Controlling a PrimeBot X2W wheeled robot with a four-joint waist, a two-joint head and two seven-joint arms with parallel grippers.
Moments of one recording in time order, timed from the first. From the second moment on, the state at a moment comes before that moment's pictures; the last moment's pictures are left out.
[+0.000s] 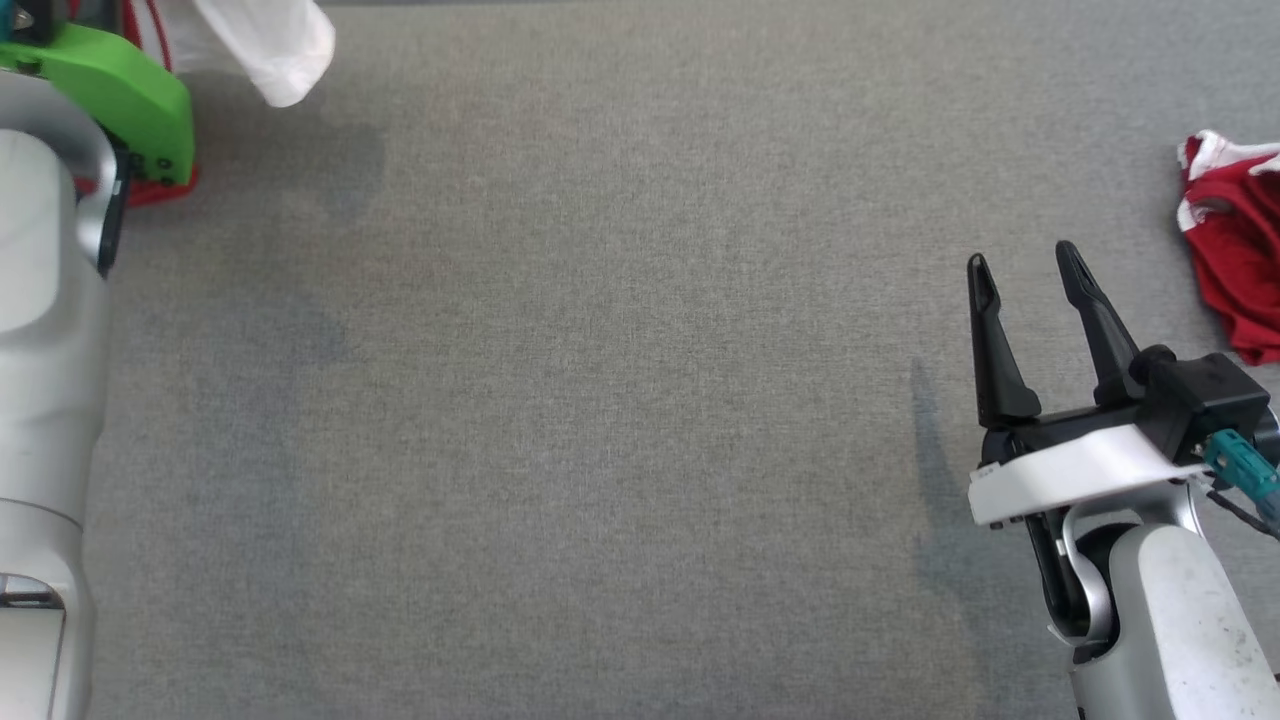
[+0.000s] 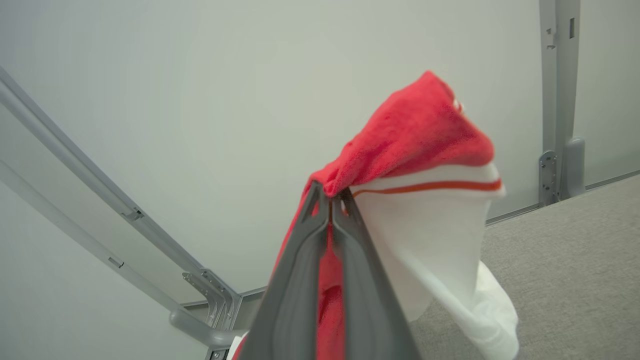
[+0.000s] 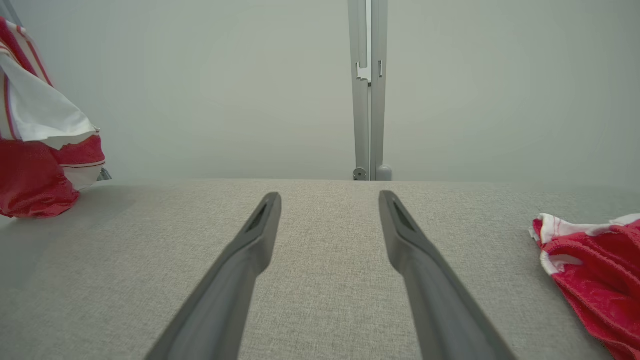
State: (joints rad) left arm -1.18 0.32 -0.32 1.03 -0.12 -0.10 -0.24; right arm -0.21 -0.05 0.00 -0.04 0.12 0.13 -0.11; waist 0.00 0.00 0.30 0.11
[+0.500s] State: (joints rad) left arm -1.13 0.17 -0.53 0.56 -0.27 -0.13 -0.18; right arm -0.12 -0.05 -0.05 0.02 0.18 0.13 -0.16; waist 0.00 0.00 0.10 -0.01
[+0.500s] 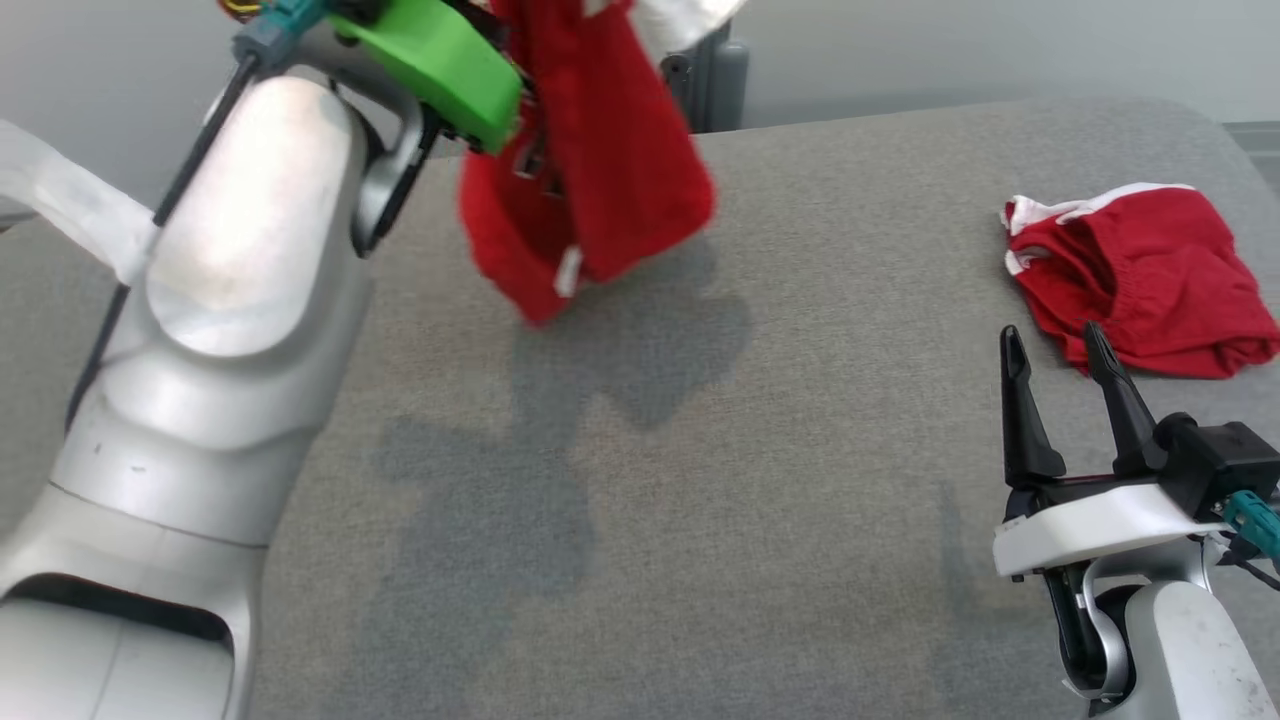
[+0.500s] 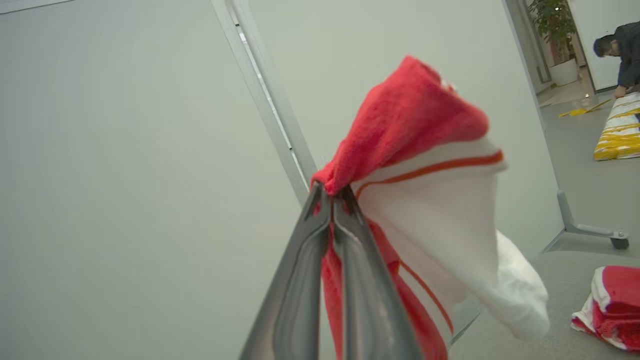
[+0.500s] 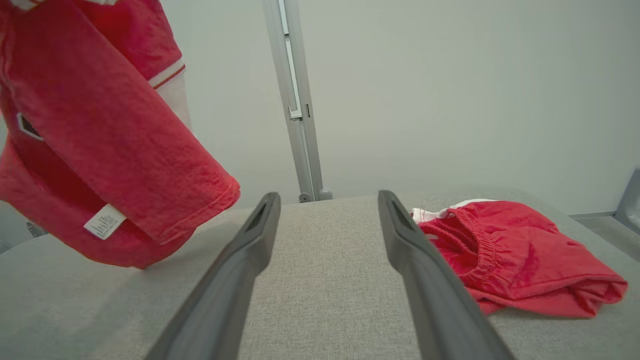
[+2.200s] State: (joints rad) left arm -0.24 0.15 -0.19 0.43 -0.31 -0.04 -0.26; right arm -0.09 -0.05 -0.01 0.09 0.14 0.13 -0.18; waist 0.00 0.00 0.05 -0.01
